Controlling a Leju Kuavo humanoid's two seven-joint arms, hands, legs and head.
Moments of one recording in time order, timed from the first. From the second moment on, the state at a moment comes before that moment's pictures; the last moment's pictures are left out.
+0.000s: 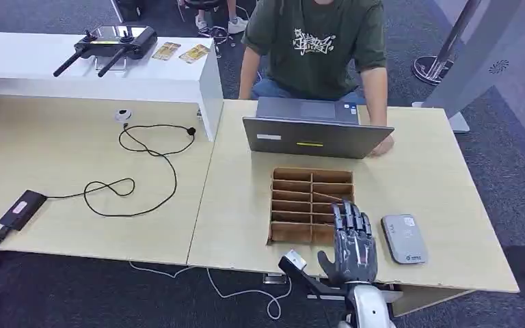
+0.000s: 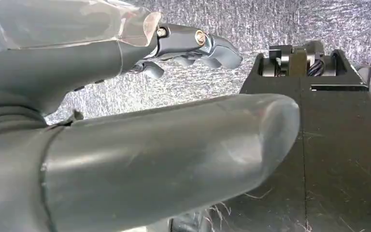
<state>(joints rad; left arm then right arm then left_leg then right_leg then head) -0.24 -0.11 -0.13 -0.25 -1.26 -0.37 -0.30 0.01 0.14 0.21 -1.37 1.54 -0.32 0.10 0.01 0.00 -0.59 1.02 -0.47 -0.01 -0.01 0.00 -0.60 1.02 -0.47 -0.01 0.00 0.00</state>
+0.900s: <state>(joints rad) -0.25 -0.11 -0.14 -0.25 -1.28 -0.37 -0.30 -0.09 0.14 0.19 -1.26 1.54 -0.34 0.16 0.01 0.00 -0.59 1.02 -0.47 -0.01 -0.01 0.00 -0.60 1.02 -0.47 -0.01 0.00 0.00</state>
